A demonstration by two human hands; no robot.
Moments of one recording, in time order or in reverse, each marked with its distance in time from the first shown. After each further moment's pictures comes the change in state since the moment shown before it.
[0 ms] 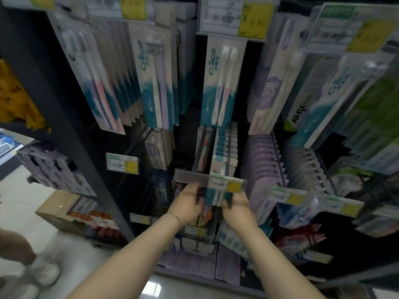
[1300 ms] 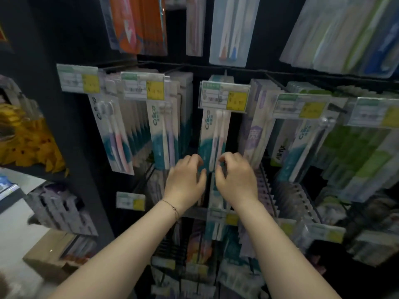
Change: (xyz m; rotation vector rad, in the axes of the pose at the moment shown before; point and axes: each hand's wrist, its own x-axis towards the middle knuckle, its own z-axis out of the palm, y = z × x) left_hand -0.001 0.109 -0.138 0.164 0.593 0.378; right_hand 0.020 -0.133 -0.120 -0.149 0.598 -0.503
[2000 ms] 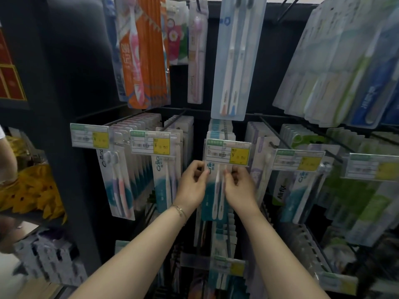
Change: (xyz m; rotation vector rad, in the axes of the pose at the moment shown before) left_hand 0.082 0.018 -0.022 -0.727 0.040 -0.193; right_hand 0.075 -0.007 -0.008 0.609 0.044 0.407
